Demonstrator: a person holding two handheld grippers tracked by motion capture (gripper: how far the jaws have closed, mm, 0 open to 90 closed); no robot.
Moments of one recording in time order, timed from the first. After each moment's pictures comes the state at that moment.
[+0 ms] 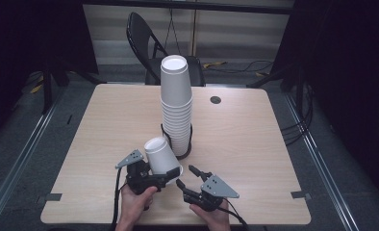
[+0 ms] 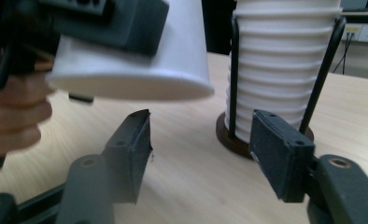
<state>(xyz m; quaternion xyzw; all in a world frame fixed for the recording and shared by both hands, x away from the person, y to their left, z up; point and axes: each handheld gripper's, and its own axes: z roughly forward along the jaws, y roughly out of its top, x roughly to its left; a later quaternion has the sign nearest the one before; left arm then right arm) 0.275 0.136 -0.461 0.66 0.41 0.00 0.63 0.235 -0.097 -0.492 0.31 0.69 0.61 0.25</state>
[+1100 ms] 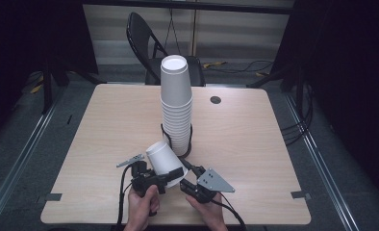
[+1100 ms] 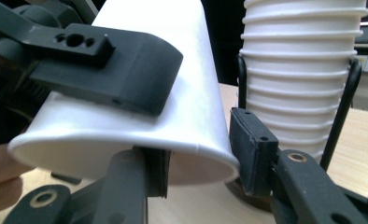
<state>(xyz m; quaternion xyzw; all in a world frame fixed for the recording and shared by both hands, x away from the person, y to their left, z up) 0.274 0.127 -0.474 0.60 0.46 -0.12 0.65 0.253 -0.083 -0.490 0.28 0.66 0.65 0.26</state>
